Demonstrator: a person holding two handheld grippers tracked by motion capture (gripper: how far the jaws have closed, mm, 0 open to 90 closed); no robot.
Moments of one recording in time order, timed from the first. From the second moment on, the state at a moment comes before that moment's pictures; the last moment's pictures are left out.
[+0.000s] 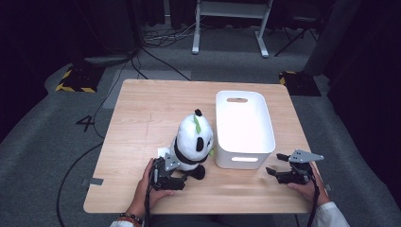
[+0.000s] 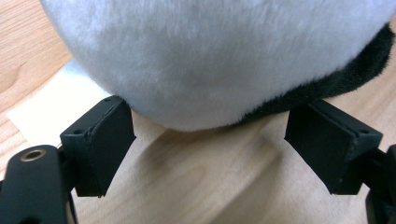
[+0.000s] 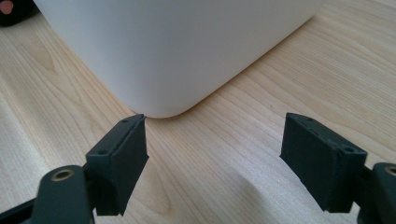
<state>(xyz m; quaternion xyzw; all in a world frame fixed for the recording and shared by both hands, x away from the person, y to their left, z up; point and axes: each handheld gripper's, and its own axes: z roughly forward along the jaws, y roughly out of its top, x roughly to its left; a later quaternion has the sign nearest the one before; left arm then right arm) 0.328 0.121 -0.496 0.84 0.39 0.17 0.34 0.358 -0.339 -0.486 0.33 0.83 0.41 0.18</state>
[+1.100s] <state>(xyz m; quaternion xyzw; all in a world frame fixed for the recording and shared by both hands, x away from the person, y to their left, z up) 0.383 0.104 -0.500 0.82 0.42 0.19 0.34 0.363 -0.348 -0.494 0.34 0.84 0.39 0.18</state>
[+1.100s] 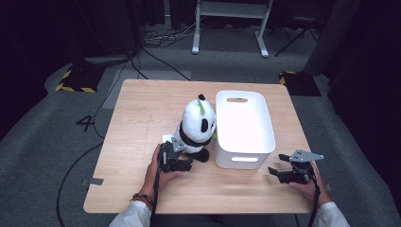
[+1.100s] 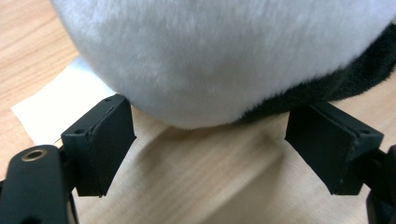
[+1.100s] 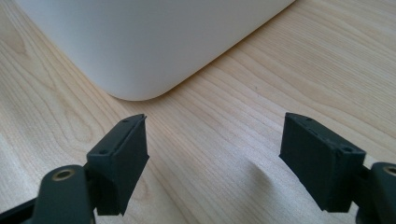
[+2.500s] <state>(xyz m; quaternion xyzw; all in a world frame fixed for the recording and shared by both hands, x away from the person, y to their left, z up) 0.365 0.137 -0.500 0.84 0.40 0.17 0.32 0.366 -0.288 -0.498 0.32 0.83 0.41 0.18</state>
